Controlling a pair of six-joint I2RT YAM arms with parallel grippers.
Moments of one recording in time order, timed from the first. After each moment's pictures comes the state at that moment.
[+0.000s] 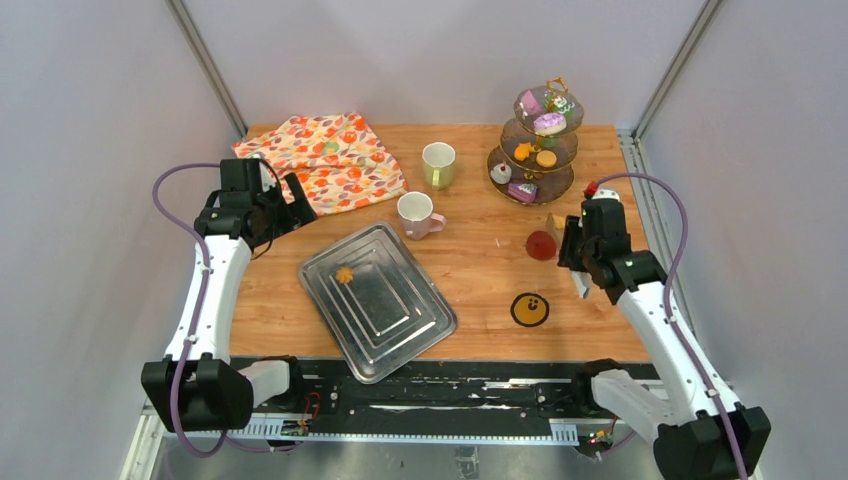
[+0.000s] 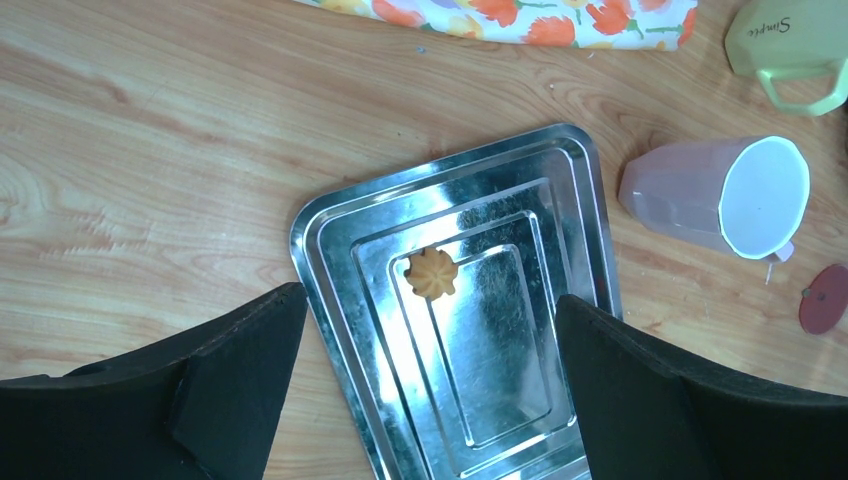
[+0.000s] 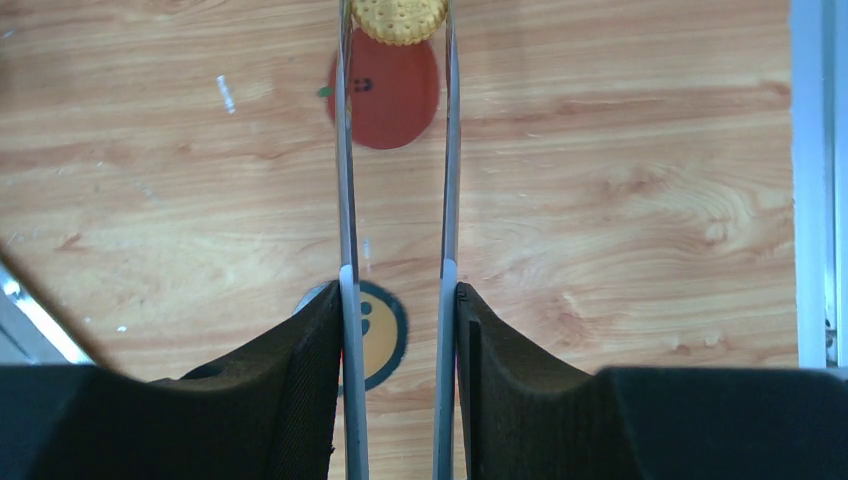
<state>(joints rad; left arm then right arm) 0.07 1.17 1.15 -0.79 0.08 -0.39 0.25 0.94 0.87 -0.72 0.22 0.25</state>
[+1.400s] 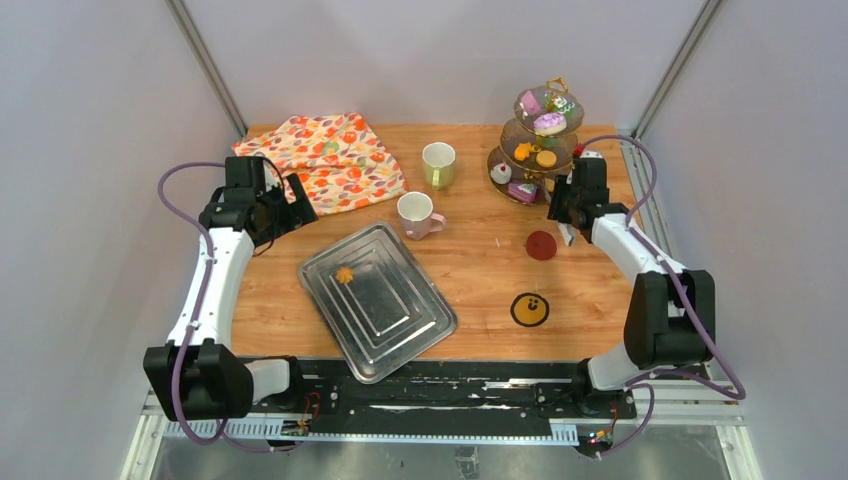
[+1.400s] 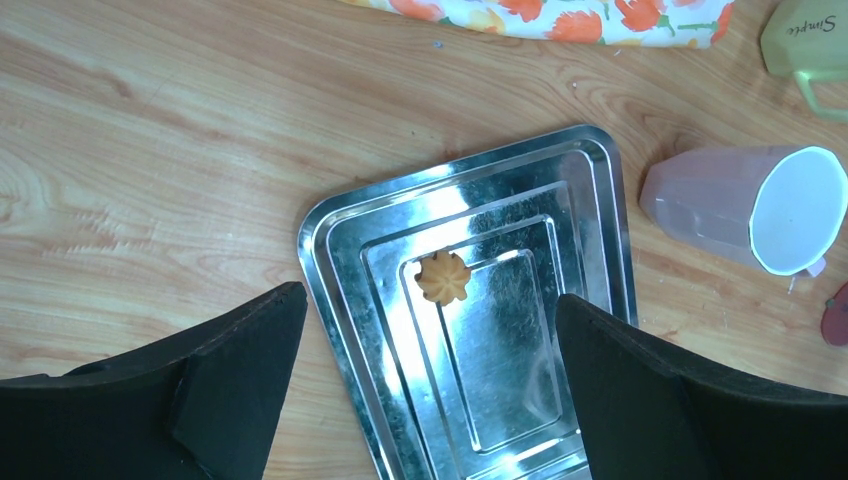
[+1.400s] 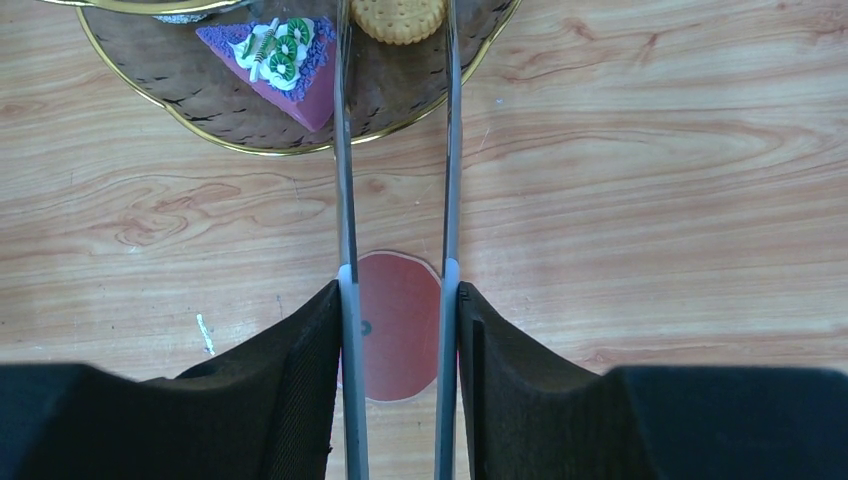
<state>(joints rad) 0.07 1.22 1.15 -0.78 0.06 -0.39 0.08 1.51 1.01 -0.22 0.11 0.17</state>
